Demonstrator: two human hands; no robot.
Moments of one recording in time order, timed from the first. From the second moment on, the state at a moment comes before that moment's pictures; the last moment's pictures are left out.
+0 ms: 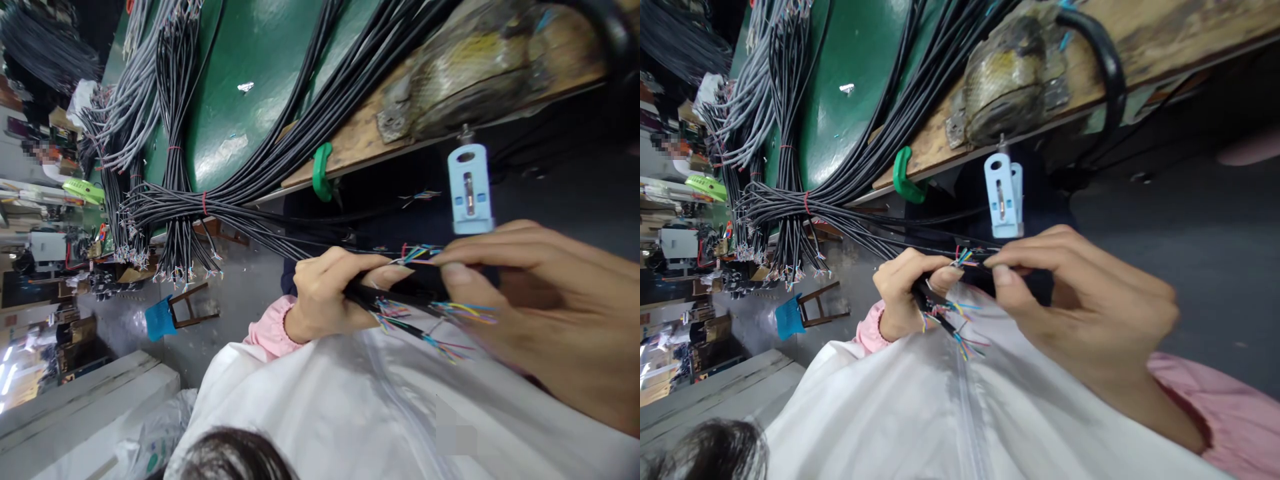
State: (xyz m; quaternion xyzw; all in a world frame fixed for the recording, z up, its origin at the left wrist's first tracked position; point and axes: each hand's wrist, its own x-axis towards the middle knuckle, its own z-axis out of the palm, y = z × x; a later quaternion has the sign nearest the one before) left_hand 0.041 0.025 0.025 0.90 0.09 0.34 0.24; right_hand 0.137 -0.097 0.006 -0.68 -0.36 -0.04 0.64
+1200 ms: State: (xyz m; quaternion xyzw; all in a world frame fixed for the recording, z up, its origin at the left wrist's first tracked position) left_hand 0.062 0.029 0.026 0.85 0.04 0.40 0.35; right_hand 0.145 -0.106 0.021 -0.63 -0.27 0.22 0.69
